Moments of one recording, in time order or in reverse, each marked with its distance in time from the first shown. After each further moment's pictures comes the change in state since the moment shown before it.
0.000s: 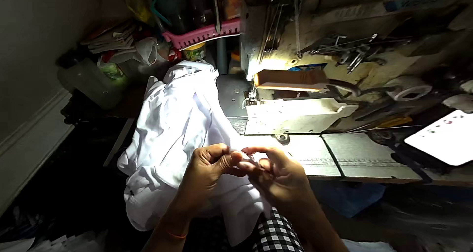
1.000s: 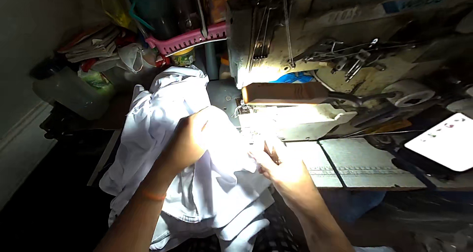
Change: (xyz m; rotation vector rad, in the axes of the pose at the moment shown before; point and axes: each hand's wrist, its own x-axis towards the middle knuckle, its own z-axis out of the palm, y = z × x) left_hand 0.084 0.039 -0.025 1.137 -0.005 0.356; right_hand 0.028 0.030 -0.017 0.024 0.091 0.393
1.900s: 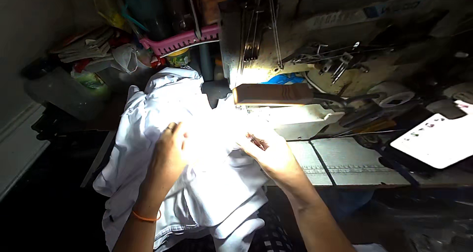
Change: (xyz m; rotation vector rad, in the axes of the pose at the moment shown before) left_hand -0.043 -0.027 0.010 0.346 0.100 -0.164; right_hand 0.028 -0.001 -0.004 -0.026 -0.058 -0.173
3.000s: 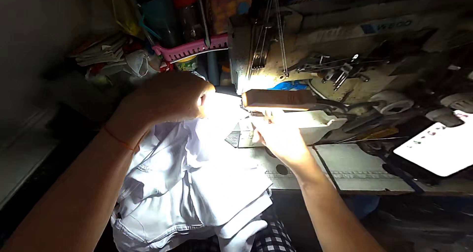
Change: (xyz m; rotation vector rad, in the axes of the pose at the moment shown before) left_hand 0.124 0.055 -0.105 0.359 -0.609 0.368; right_hand 0.040 -0.022 -0.007 -0.265 0.029 0.094
